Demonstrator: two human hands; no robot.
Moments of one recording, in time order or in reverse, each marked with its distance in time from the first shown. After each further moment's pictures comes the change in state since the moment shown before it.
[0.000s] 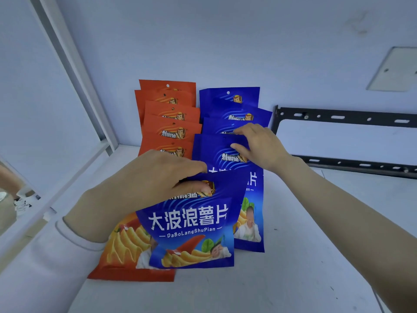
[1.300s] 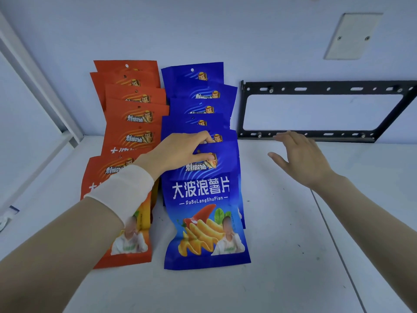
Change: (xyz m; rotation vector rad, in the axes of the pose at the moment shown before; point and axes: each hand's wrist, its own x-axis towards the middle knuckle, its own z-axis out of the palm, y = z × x) left_hand 0.068 -0.019 0.116 -0.181 -0.317 -0.371; right_hand -0.143 0.059 -0.025 -0.164 -0.031 0.352
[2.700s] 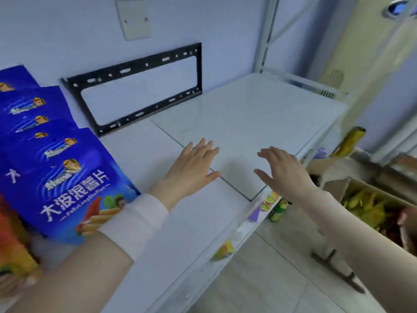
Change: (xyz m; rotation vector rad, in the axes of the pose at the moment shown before) left_hand -0.036 0.253 0.088 0.096 -0.113 0.724; right_hand -0.322 0.005 -0.065 -0.175 0.070 0.669
